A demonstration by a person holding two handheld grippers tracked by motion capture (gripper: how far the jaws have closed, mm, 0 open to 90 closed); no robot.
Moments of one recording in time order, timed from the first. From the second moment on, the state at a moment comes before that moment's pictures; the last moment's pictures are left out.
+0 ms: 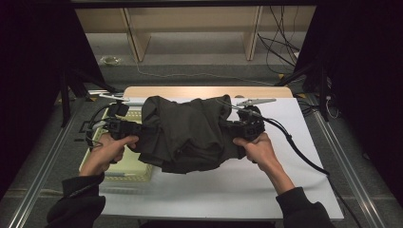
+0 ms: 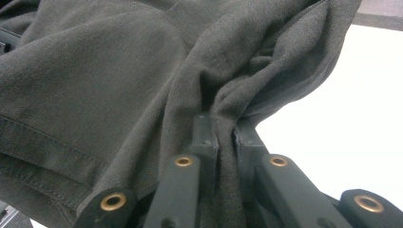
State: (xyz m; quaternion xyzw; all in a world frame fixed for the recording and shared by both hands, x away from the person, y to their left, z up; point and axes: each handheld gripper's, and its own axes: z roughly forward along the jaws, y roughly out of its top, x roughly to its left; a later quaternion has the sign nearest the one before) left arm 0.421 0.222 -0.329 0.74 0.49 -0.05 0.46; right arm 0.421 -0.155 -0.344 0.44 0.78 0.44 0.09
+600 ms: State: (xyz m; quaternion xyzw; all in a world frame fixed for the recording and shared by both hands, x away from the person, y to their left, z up) left arm 0.416 0.258 -0.306 0.71 0.51 -0.03 0.49; right arm 0.432 -0.121 -0.325 0.42 0.78 0.46 0.09
